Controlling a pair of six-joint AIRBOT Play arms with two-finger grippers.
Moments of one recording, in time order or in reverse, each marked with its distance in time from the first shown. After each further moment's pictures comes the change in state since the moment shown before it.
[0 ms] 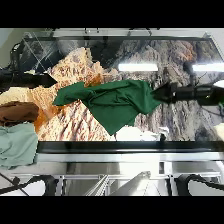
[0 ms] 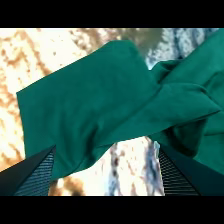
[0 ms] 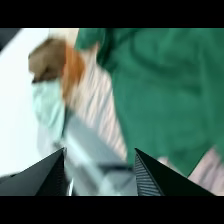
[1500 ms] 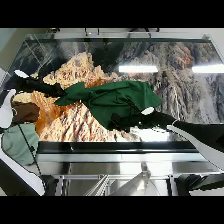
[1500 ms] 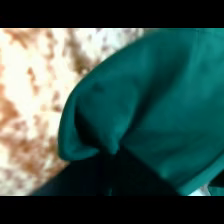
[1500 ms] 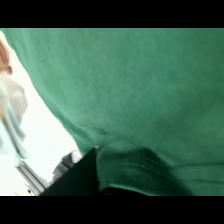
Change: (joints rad) left arm -0.006 -0.667 0.401 -0.019 -0.261 -0.146; right arm 0.700 -0.289 -0.101 0.166 -0.681 0.332
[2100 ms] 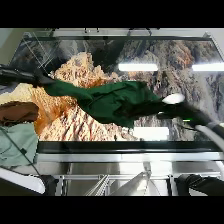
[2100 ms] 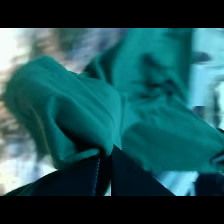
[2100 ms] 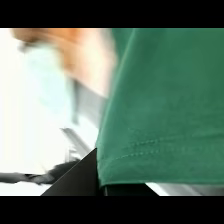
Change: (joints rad) left arm 0.142 0.320 0.000 -0.389 -0.302 0.075; right arm -0.196 0.435 0.008 -0.079 0.274 -0.080
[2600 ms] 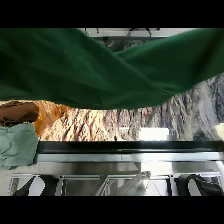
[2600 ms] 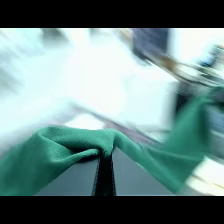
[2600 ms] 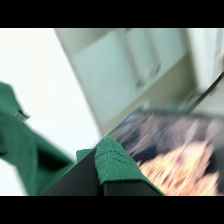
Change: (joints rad) left arm 0.348 0.925 0.004 -0.680 0.072 0.150; right arm -0.621 0.727 0.415 -0.018 0.135 -0.015
